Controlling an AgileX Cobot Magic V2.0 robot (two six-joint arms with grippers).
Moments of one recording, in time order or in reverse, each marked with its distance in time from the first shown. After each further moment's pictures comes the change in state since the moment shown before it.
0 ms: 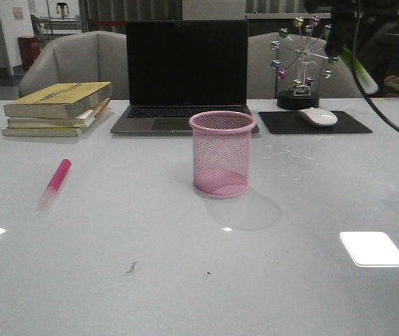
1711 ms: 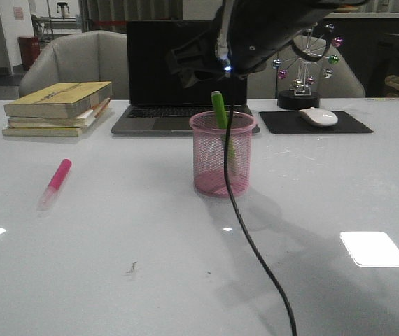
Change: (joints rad) left arm 0.000 0.000 0.000 0.000 -0.047 0.000; right arm 0.350 -0.098 0.567 0.002 -0.878 -0.068
